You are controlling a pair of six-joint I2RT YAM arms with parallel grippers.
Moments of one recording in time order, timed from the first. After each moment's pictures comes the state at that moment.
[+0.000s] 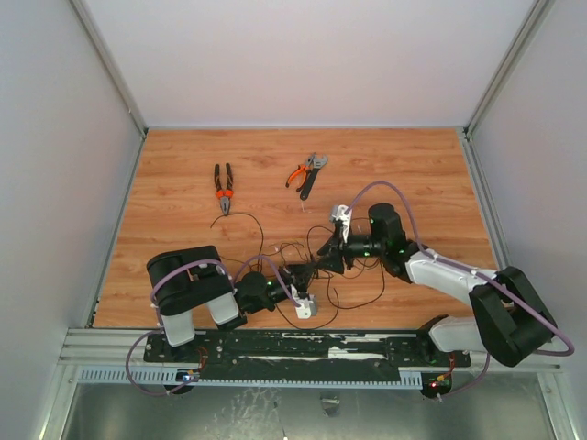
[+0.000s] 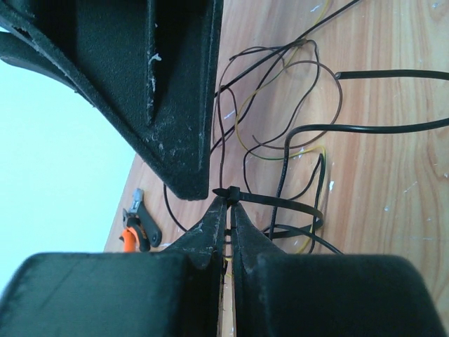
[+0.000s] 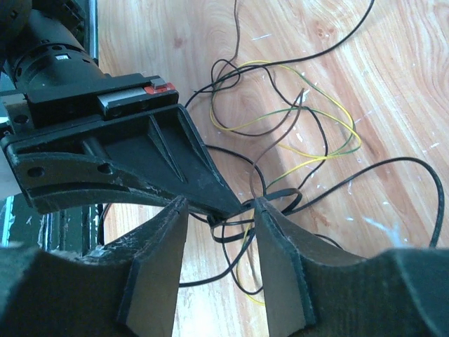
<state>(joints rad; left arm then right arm) -1.10 1.80 0.21 1.54 0.00 0.93 0.55 1.30 0.52 0.30 -0.86 -0.09</state>
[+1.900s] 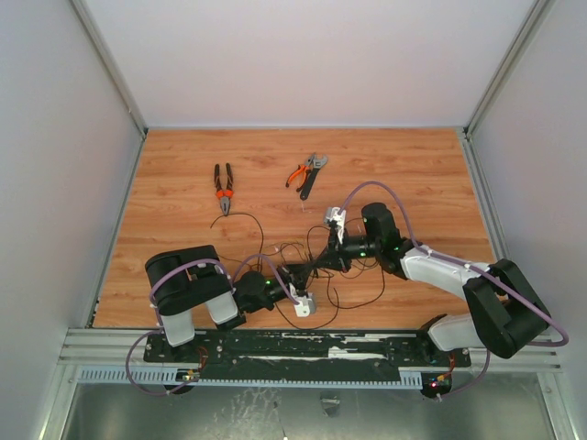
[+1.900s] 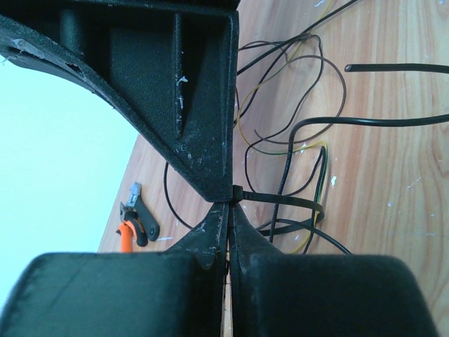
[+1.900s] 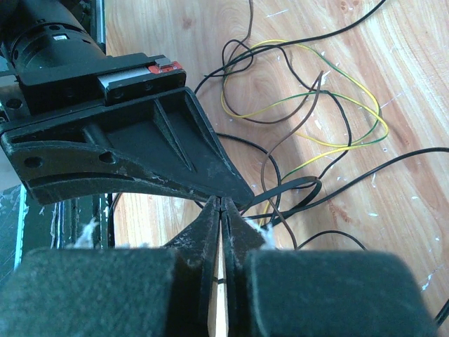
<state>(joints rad) -1.09 1.80 0.20 1.54 0.00 0.91 0.57 1.35 0.56 0.23 -0.87 -0.10</state>
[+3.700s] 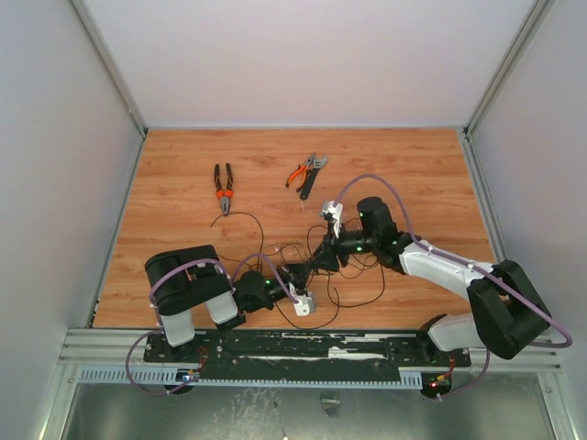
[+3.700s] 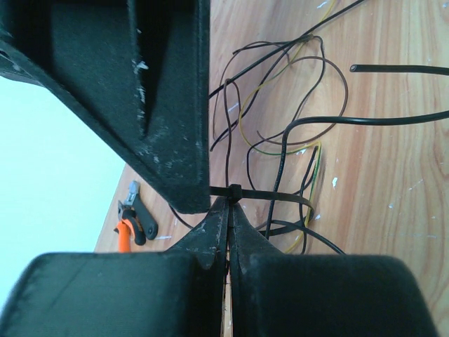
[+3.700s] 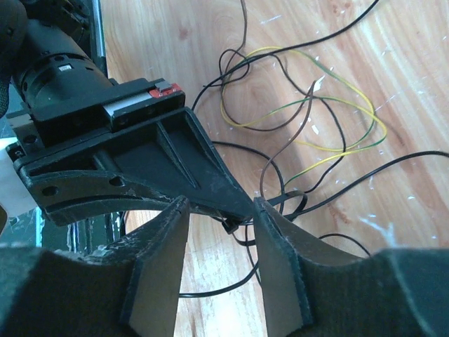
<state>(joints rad) -1.09 1.79 0.20 1.54 -0.01 0.89 0.59 1.34 0.65 0.12 -0.82 -0.05</state>
